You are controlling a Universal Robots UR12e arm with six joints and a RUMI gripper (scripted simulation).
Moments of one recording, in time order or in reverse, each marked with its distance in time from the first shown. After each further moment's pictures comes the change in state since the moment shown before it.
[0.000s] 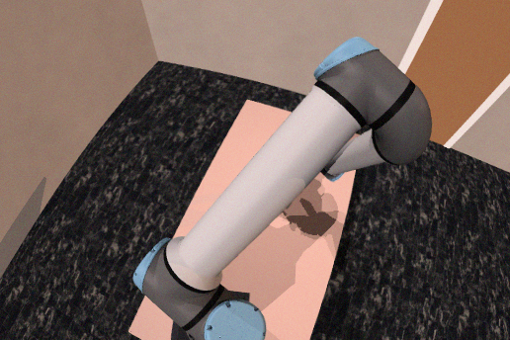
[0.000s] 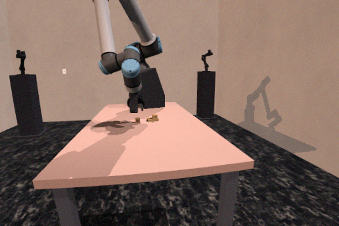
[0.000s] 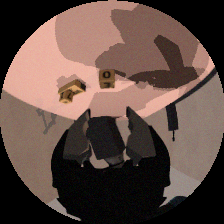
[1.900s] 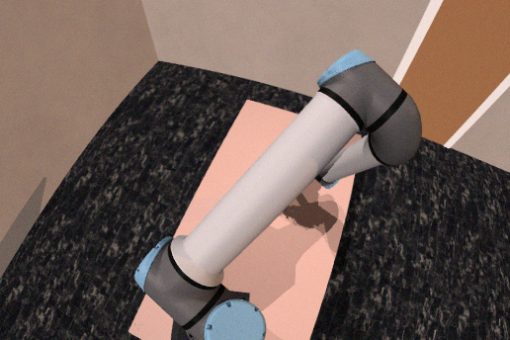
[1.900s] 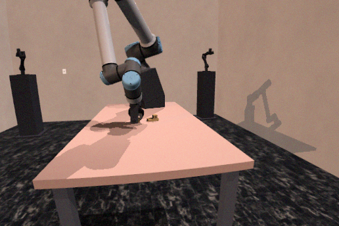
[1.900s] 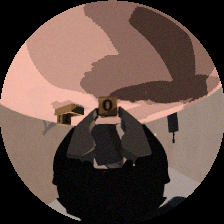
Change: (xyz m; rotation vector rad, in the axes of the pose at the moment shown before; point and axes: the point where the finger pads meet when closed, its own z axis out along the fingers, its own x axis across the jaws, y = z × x) arm 0.000 -0.043 0.043 0.000 0.000 0.000
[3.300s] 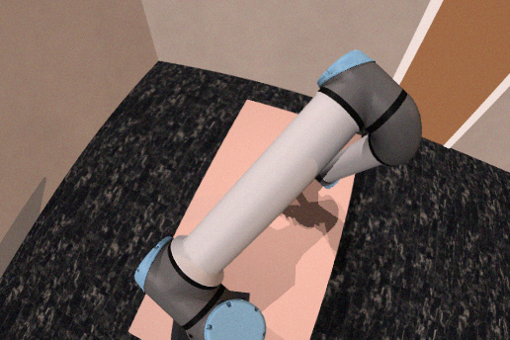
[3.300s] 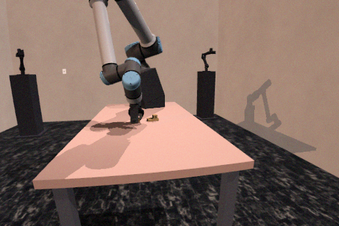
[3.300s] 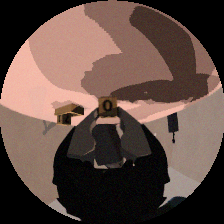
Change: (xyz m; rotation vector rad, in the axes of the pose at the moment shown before) arm 0.000 0.000 0.000 0.000 0.000 0.000
